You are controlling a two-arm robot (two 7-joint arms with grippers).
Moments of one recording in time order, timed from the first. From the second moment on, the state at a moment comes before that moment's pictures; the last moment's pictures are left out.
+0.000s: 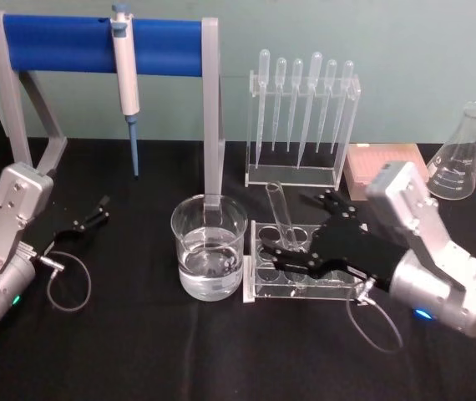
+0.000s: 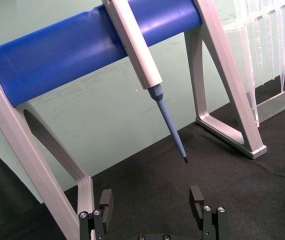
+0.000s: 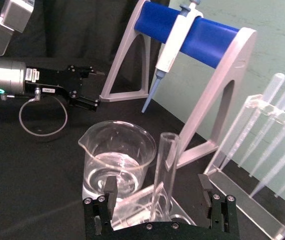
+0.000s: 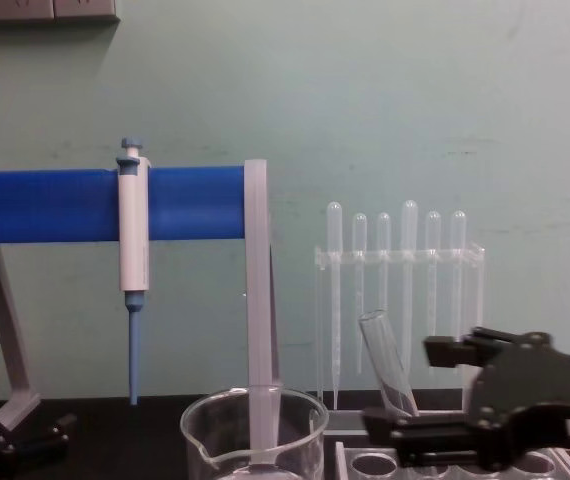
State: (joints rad) left arm -0.20 0.60 0.45 -1.41 -0.25 -0.12 0.03; right arm 0.21 0.62 -0.51 -1.74 0.28 0.08 0.37
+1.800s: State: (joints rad) left arm -0.20 0.60 0.45 -1.41 -0.25 -0.12 0.03; right arm 0.17 0.44 -0.30 -1.79 0.43 0.16 0.39
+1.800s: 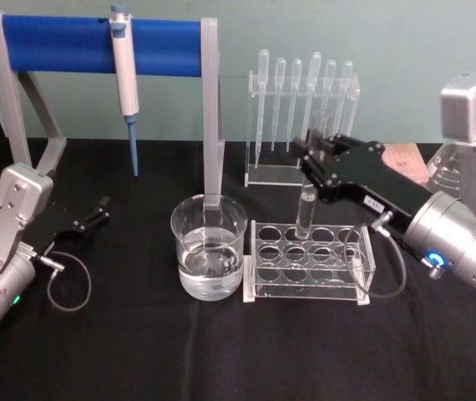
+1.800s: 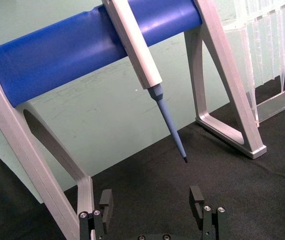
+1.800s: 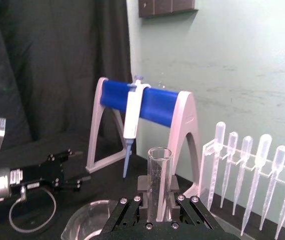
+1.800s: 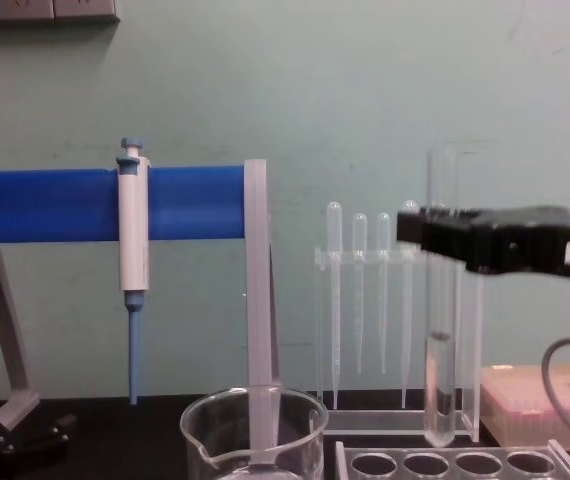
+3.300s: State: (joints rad) left arm -0.20 0.60 0.45 -1.41 -0.25 -0.12 0.03; right arm 0.18 0.45 -0.30 -1.80 0.45 0.17 0.37
